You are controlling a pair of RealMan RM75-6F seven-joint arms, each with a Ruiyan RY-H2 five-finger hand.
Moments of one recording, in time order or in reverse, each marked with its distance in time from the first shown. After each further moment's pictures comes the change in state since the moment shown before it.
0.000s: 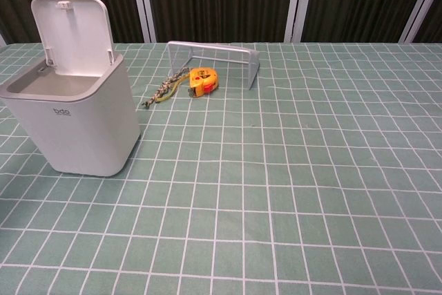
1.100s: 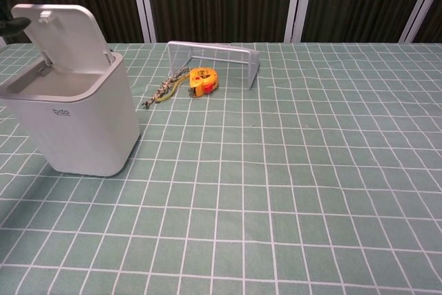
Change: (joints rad) left arm -0.185 0.179 0.177 -0.215 -0.288 -0.091 0.232; right arm 0.002 0.039 -0.029 -0.023 -0.041 -0.001 0.077
